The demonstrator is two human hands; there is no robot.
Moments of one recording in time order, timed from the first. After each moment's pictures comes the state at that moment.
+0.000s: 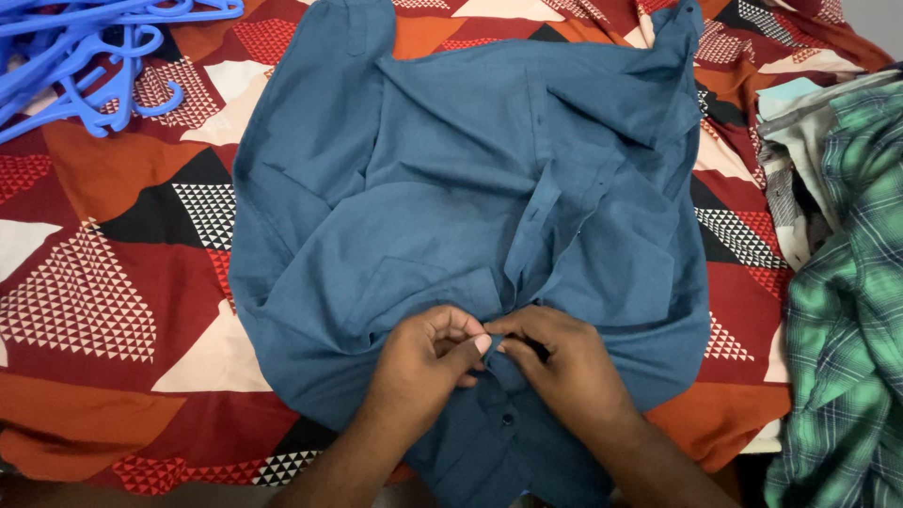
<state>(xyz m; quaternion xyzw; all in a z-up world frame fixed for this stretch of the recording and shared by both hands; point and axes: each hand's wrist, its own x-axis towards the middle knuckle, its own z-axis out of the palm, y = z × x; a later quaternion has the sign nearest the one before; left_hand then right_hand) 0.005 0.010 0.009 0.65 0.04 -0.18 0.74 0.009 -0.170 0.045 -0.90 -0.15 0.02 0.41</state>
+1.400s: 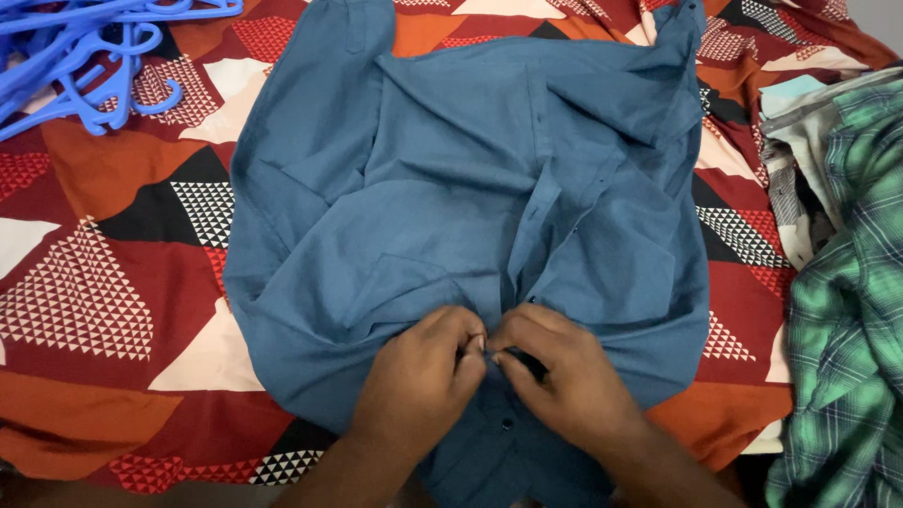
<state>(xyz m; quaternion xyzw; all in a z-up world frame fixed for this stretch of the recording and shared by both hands) -0.011 0.013 0.038 0.86 -0.11 0.04 0.50 0.002 -0.175 0.053 -0.88 -0.29 -0.04 0.38</state>
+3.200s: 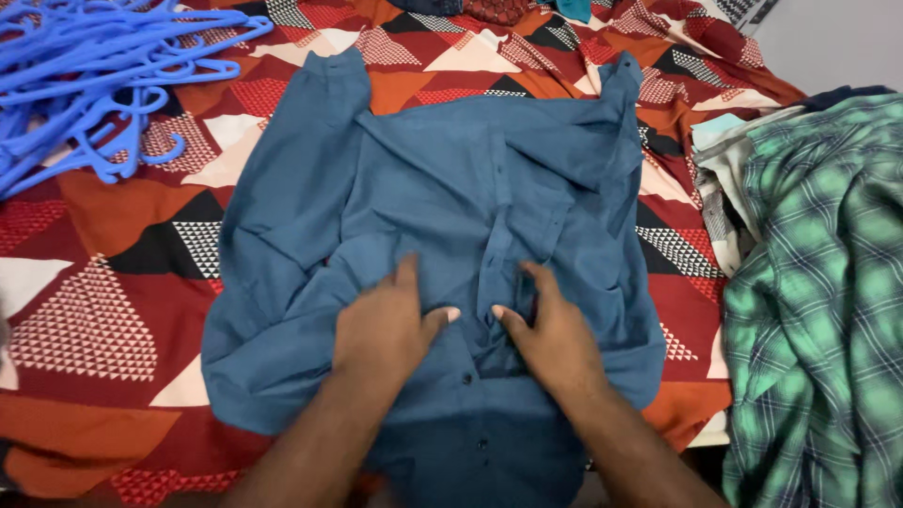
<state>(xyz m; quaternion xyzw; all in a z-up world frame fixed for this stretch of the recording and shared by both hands) 0.039 0.013 0.073 0.97 -0.01 -0.04 0.25 0.029 -0.190 0.051 -0.93 0.03 -0.06 0.35</state>
